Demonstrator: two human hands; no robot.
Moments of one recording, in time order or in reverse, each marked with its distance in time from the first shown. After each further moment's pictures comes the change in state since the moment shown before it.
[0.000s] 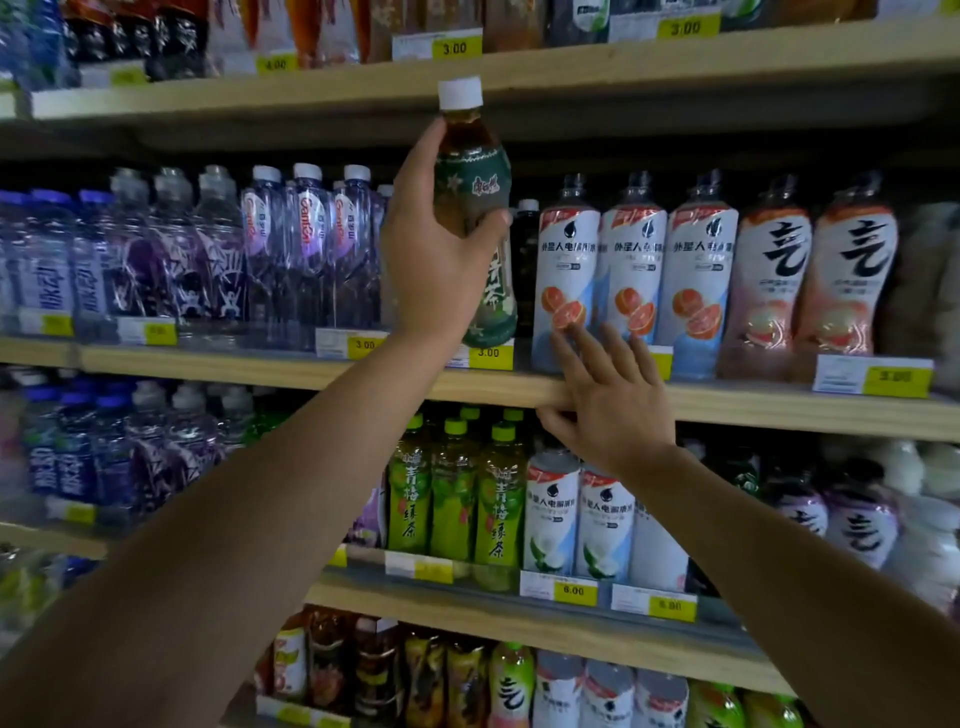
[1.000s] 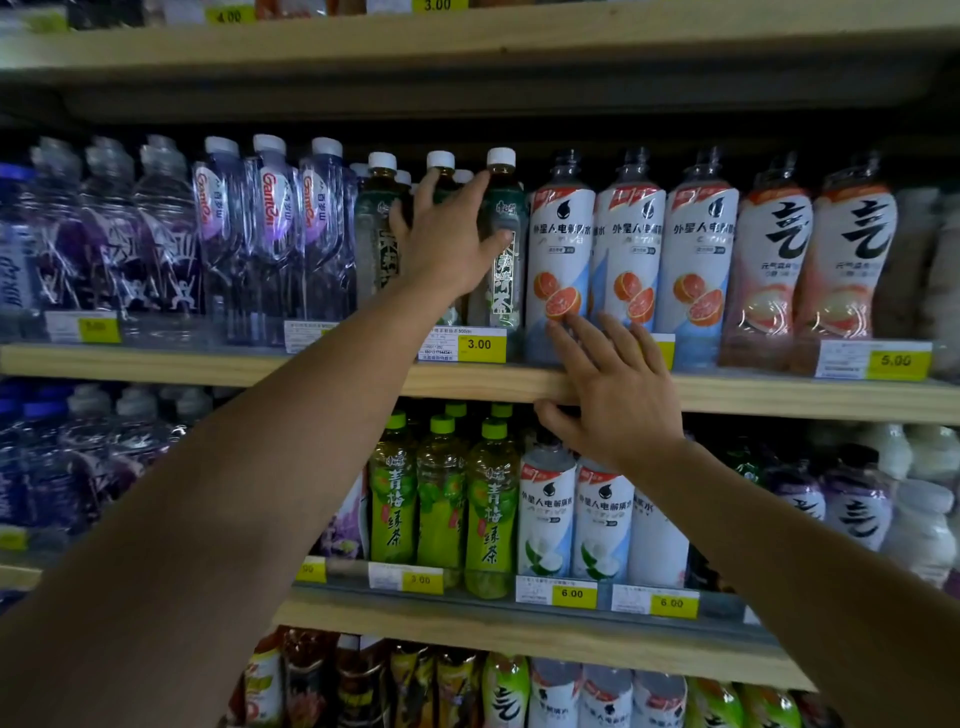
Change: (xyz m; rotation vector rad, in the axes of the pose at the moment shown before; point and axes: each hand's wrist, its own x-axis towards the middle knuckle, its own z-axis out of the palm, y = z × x) left_hand 0.034 -0.079 0.051 0.605 -0.600 -0.018; right_hand 0.000 0.001 0.005 -0.068 0.082 0.004
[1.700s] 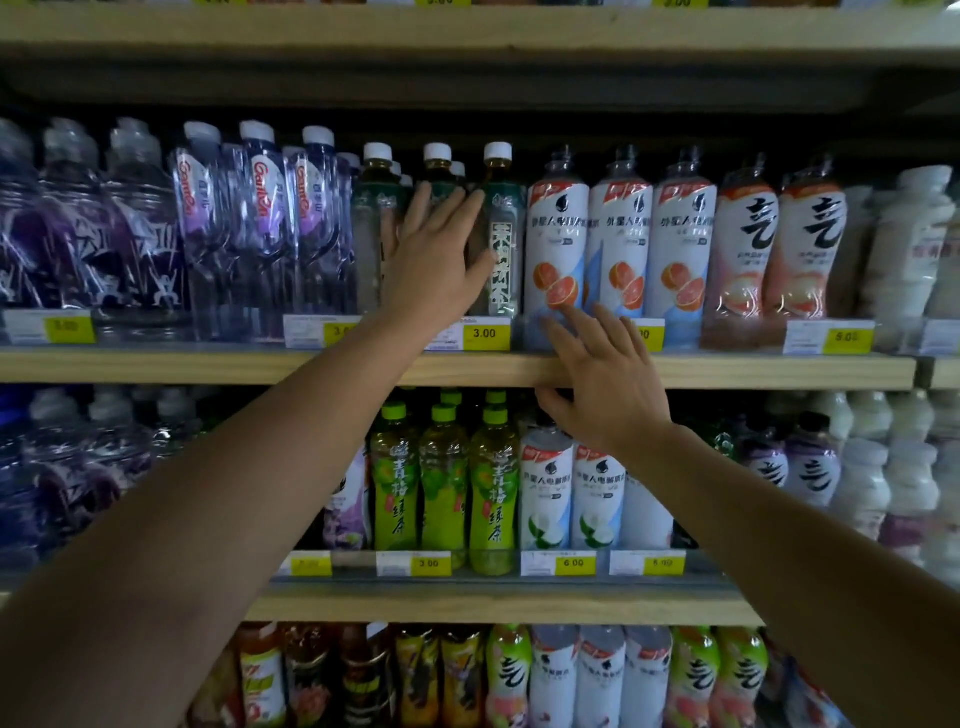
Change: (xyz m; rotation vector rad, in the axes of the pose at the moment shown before) left_hand -0.037 -0.030 -0.002 -0.037 0.037 0.198; right_hand 0.001 -0.024 -0.021 0.051 -0.160 0.089
